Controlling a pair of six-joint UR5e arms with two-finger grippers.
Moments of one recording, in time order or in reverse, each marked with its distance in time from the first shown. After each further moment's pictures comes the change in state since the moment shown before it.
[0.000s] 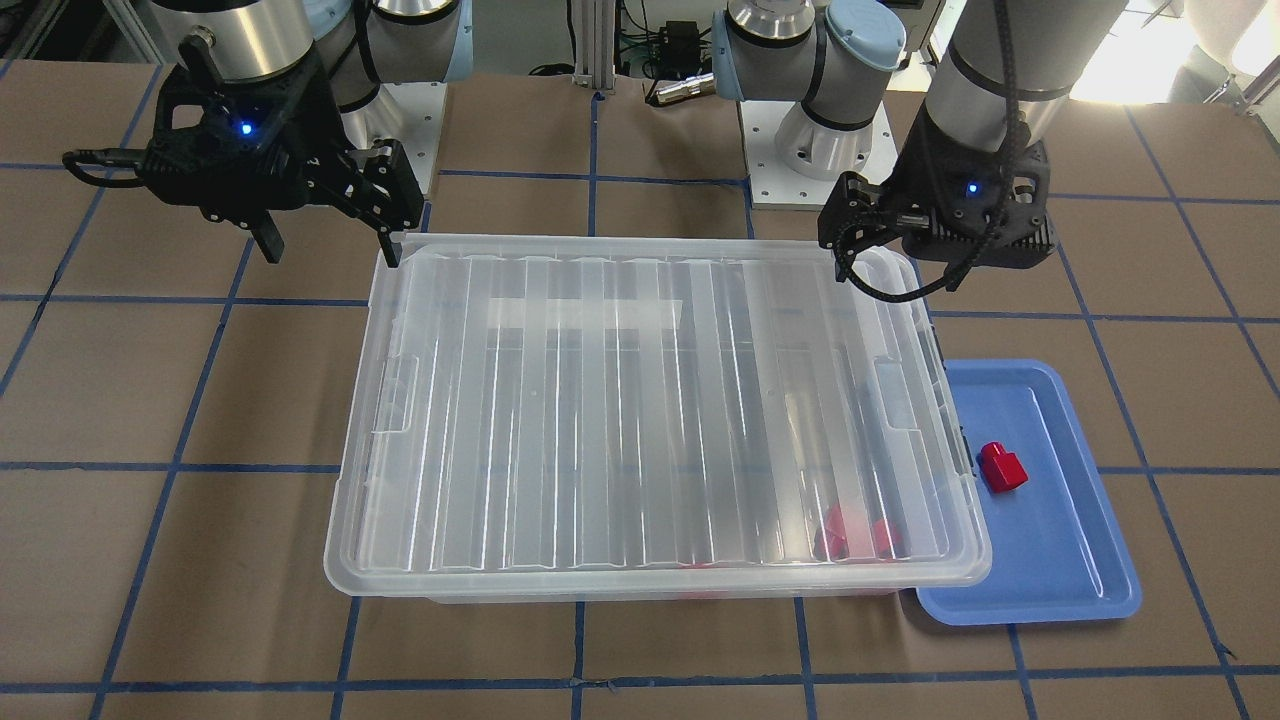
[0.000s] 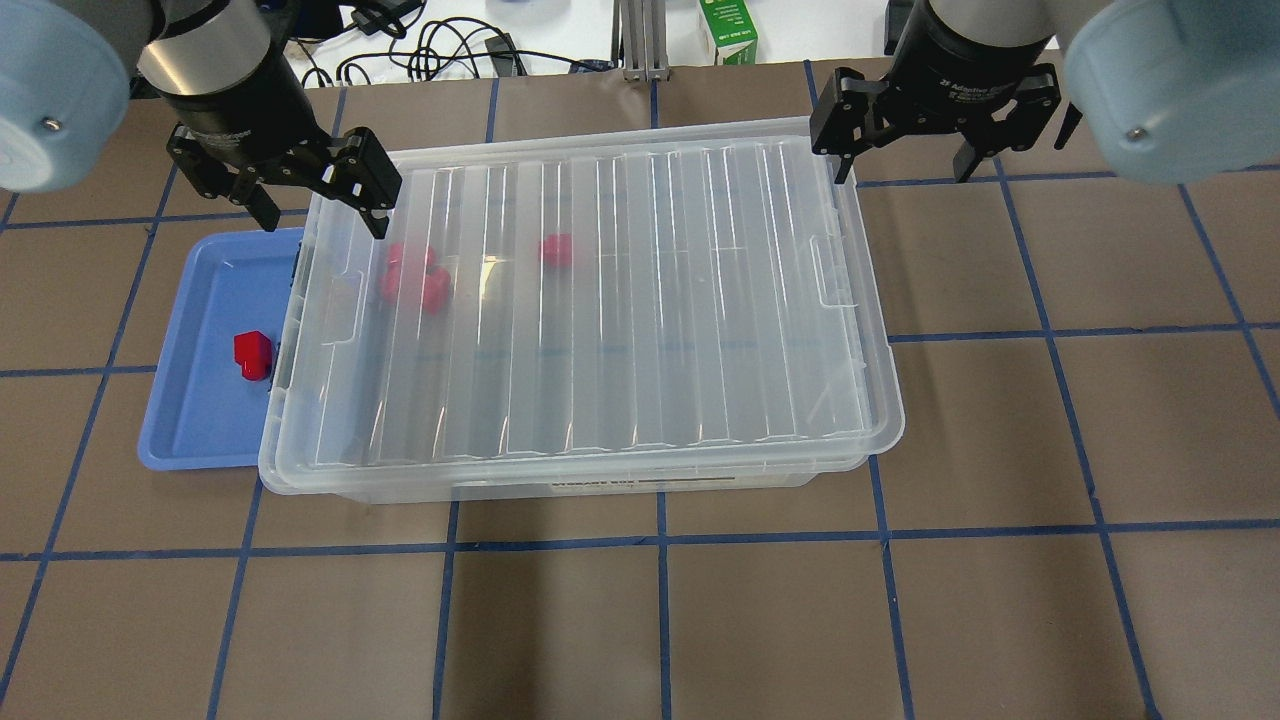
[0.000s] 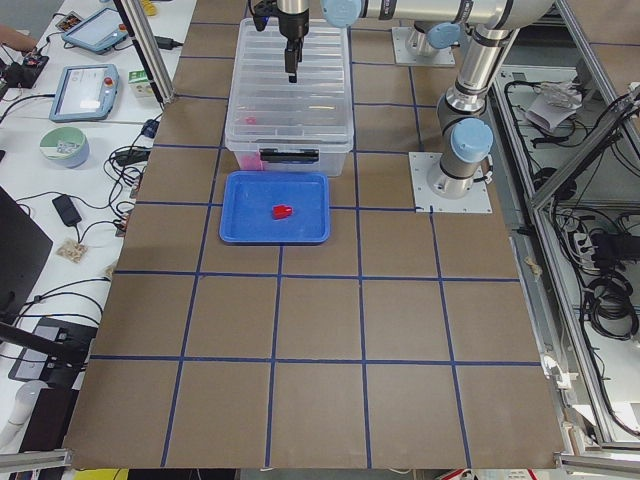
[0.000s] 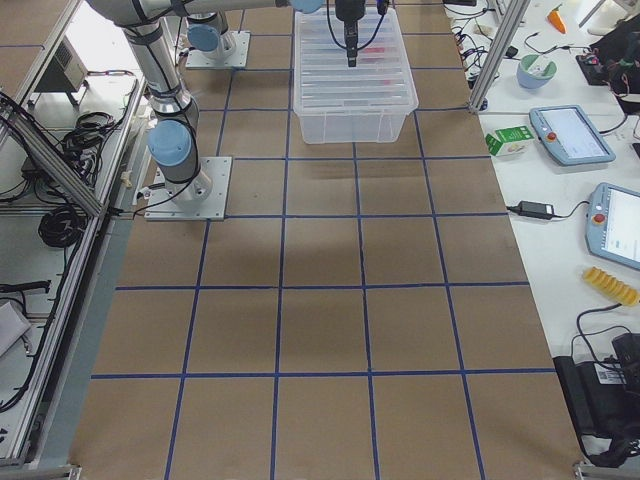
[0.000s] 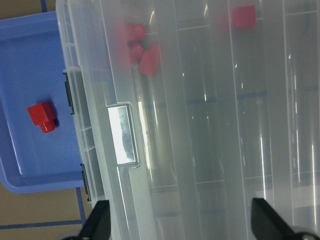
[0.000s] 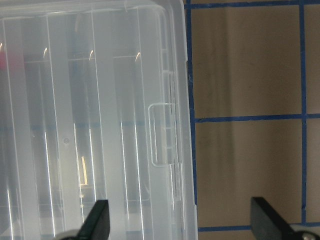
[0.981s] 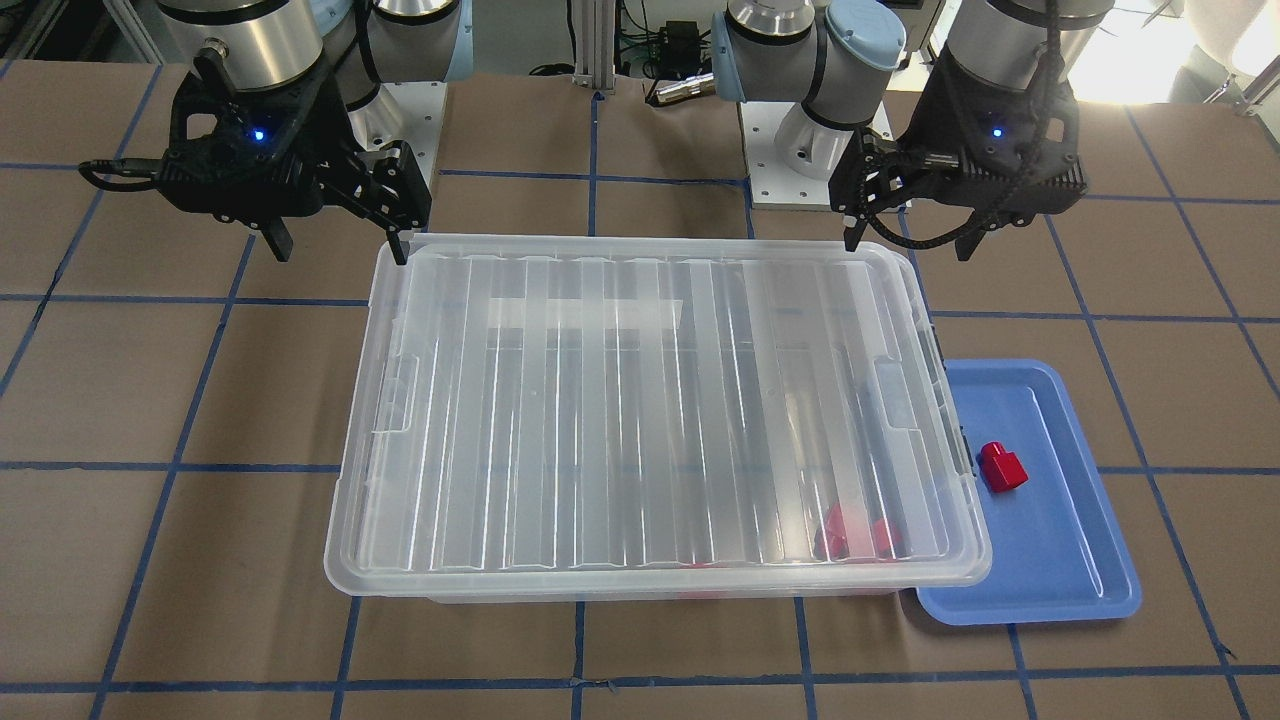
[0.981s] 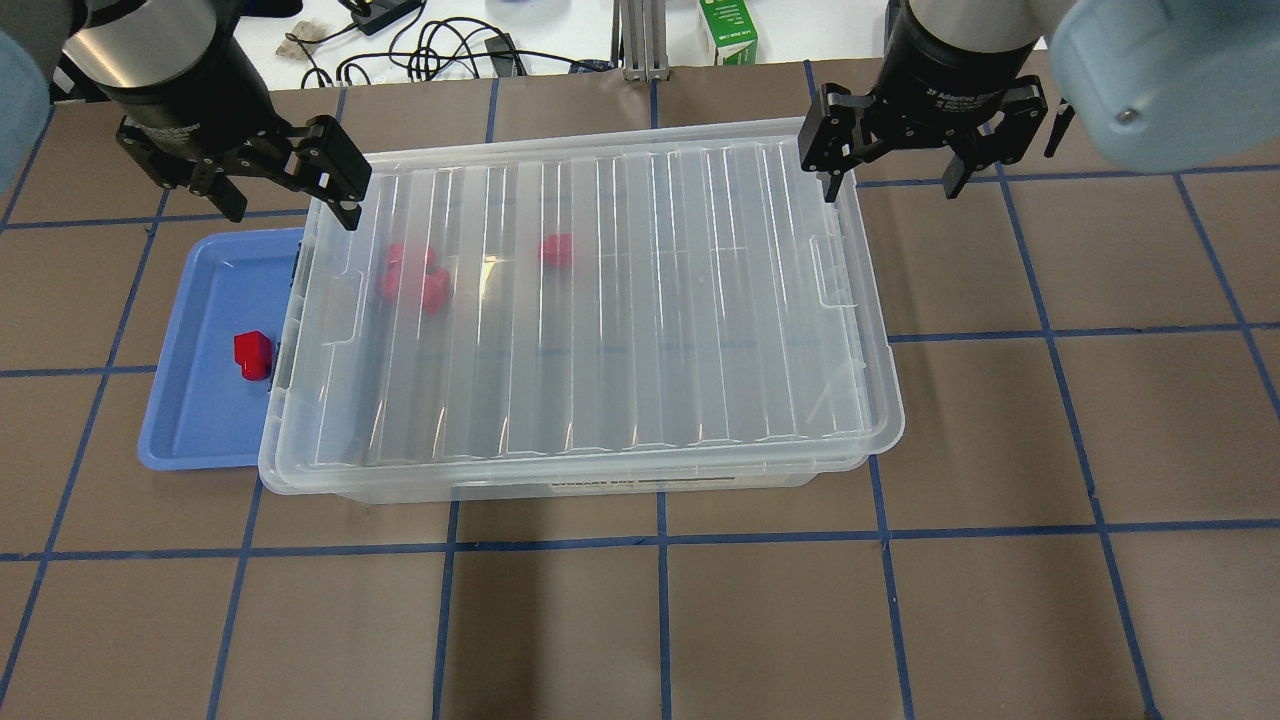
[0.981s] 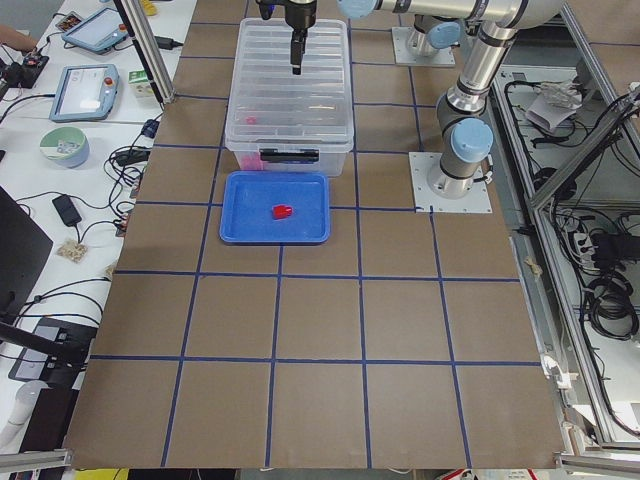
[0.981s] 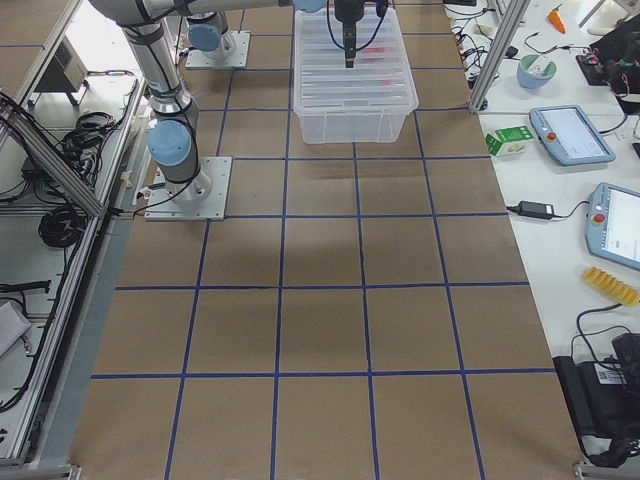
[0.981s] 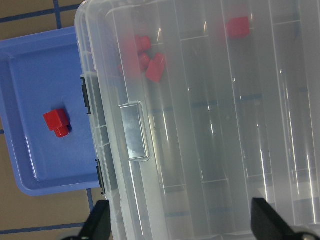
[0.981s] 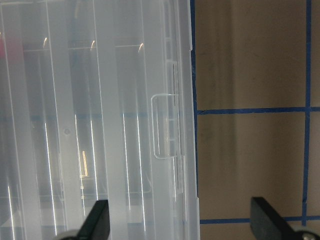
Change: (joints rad) left arm 0.013 0.044 0.005 -0.009 -0.042 -0.022; right arm 0.003 0.006 -0.004 0.015 0.003 -0.001
